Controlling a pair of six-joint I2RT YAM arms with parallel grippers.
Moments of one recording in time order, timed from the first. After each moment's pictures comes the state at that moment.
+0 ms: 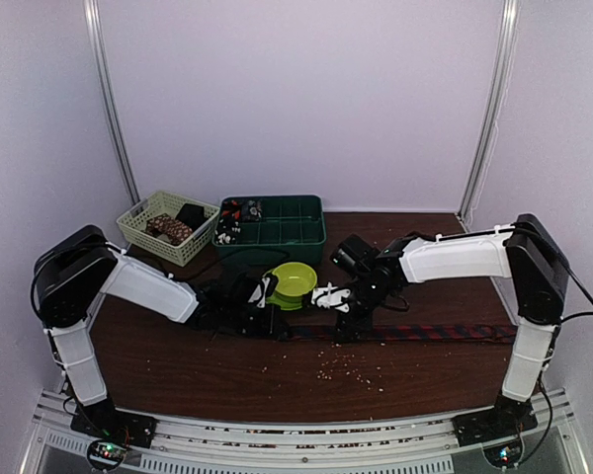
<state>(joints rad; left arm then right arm) -0.86 1.86 0.88 0.21 0.20 -0.70 0.82 1.87 1.26 -0.60 -0.13 -0.57</state>
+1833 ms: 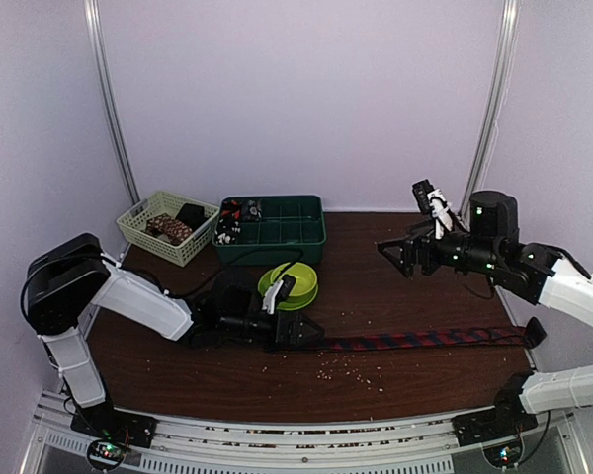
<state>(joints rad) -0.95 1.80 0.77 0.57 0.41 -0.79 0.60 1.02 0.85 -0.15 -0.18 0.10</state>
